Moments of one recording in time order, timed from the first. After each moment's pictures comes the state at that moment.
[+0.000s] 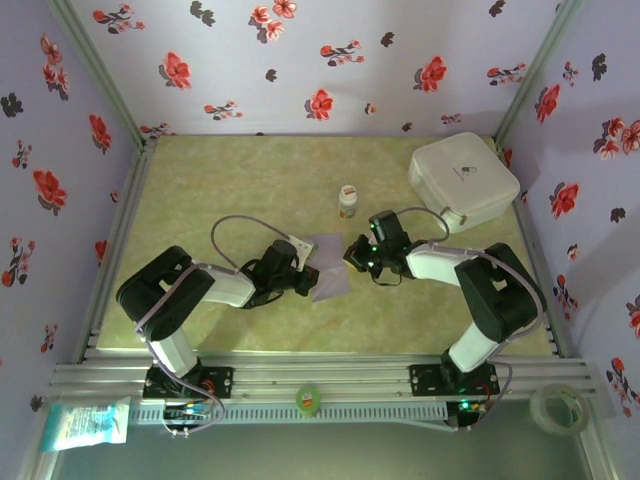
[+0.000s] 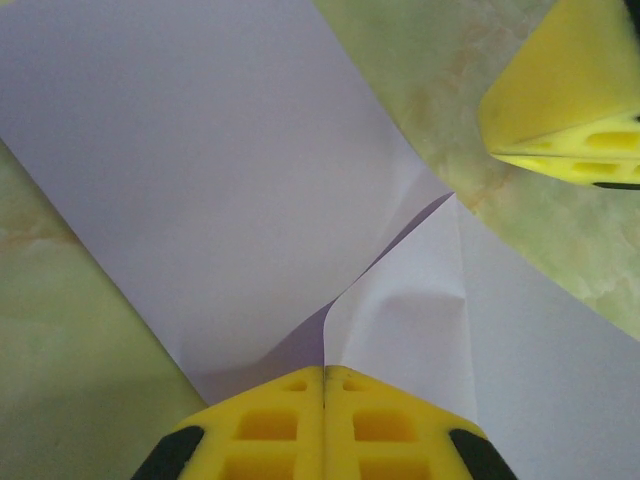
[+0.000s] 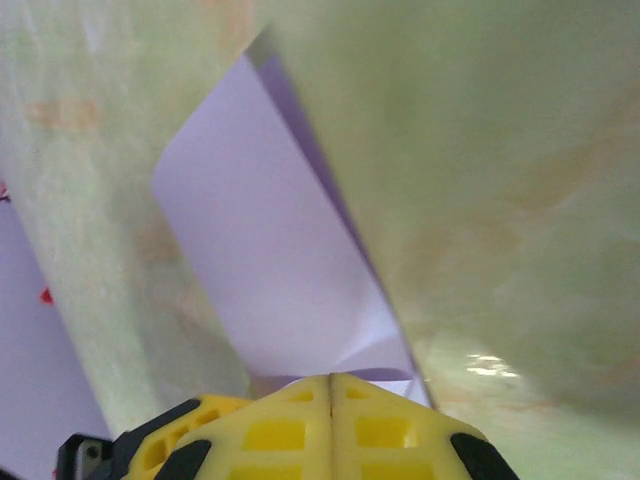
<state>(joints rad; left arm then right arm) -0.79 1.72 0.59 0.44 0.16 -0.36 0.54 1.63 0.73 0.03 -0.41 1.10</state>
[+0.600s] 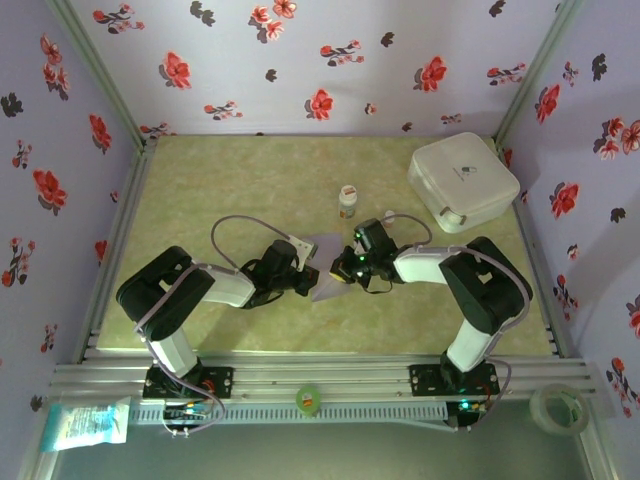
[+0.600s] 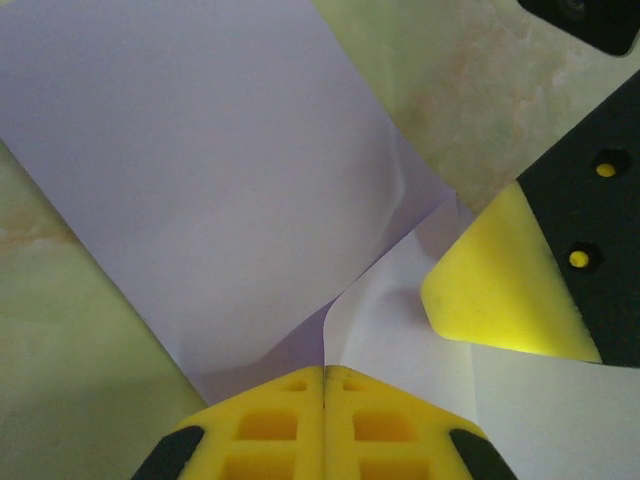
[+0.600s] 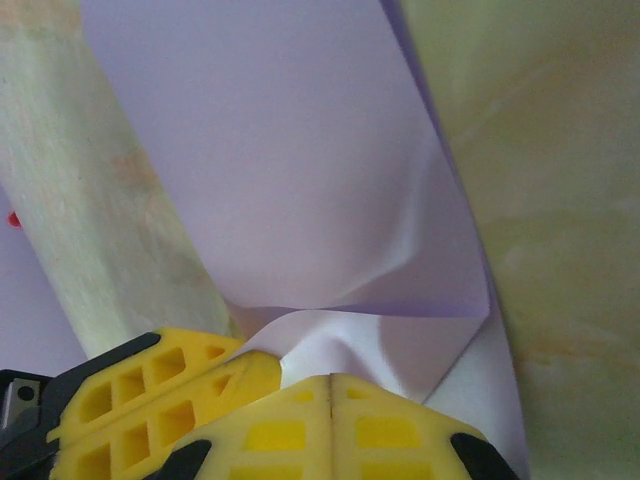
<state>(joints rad) -0.79 1.72 0.59 0.44 0.16 -0.36 0.62 1.71 0.73 0.07 -0.48 1.11</state>
